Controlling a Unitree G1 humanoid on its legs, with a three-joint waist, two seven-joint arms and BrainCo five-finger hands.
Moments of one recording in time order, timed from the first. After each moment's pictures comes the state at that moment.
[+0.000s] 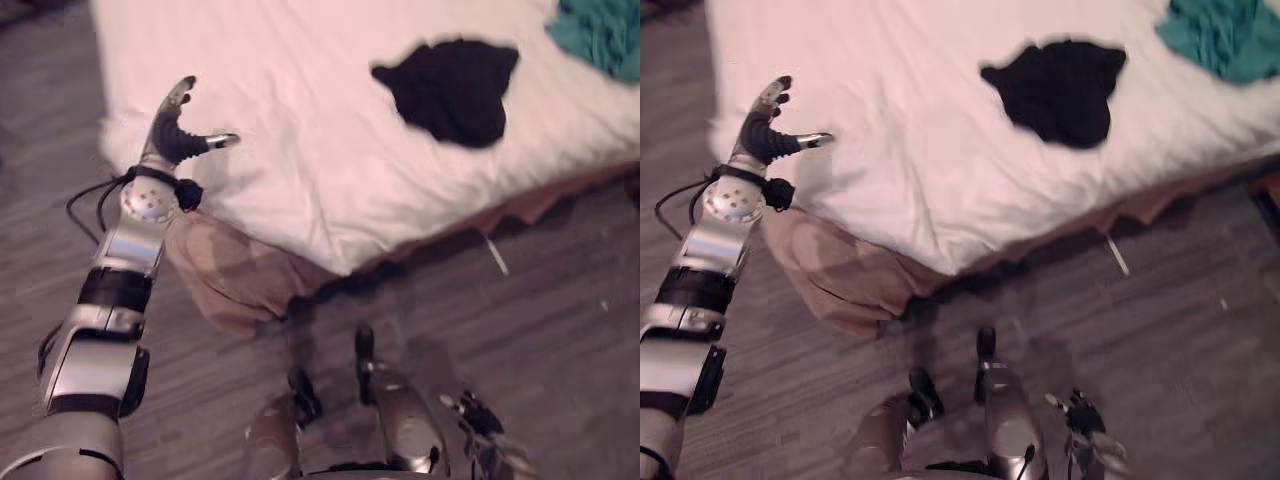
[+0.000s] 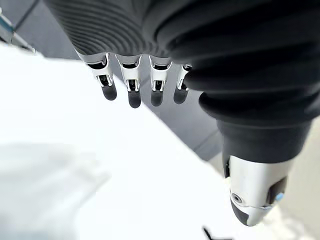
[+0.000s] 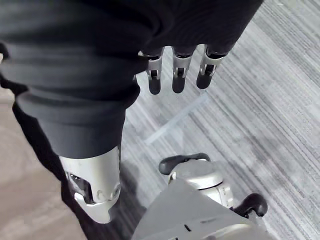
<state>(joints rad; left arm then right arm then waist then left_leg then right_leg) -0.90 0.64 -0.21 0.60 0.07 -0.03 0.09 0.07 -0.18 -0.20 0.82 0.25 -0.04 0.14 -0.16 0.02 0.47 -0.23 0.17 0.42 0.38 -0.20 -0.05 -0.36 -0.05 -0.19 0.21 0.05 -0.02</state>
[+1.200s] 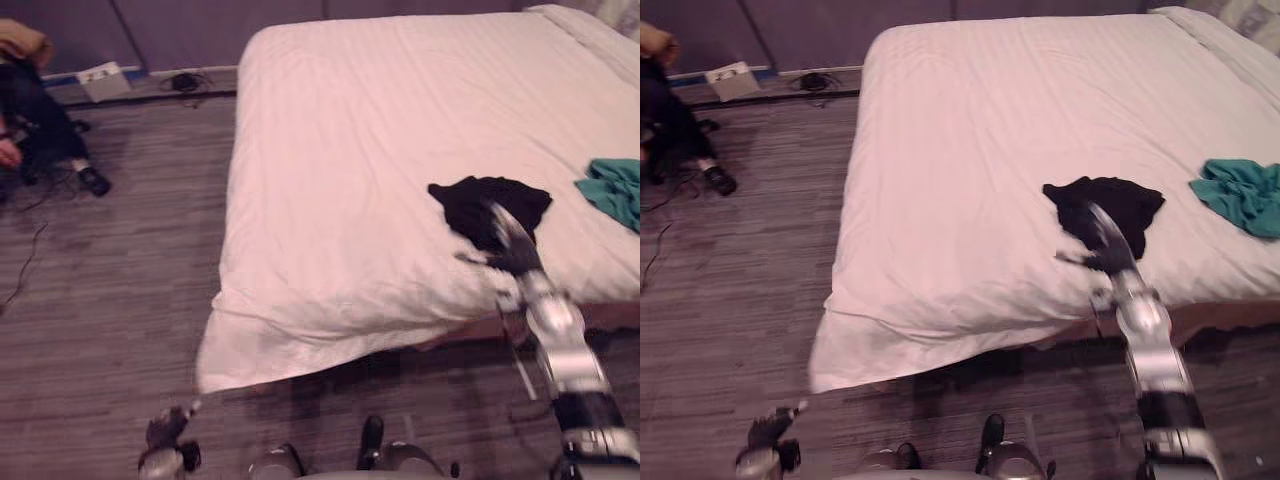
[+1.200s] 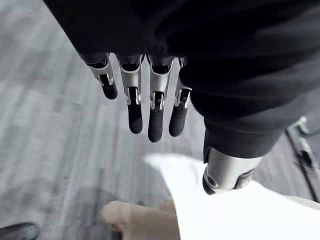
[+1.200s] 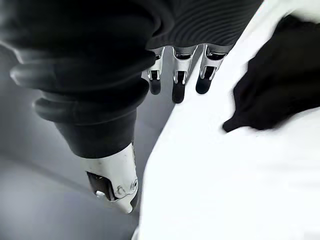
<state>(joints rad) 0.16 0.20 0.25 0.86 -0.21 -0.01 0.16 -0.37 -0.55 -0.01 0.23 0.02 -0.12 0.12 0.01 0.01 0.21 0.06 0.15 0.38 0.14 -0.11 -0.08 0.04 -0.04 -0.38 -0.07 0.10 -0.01</state>
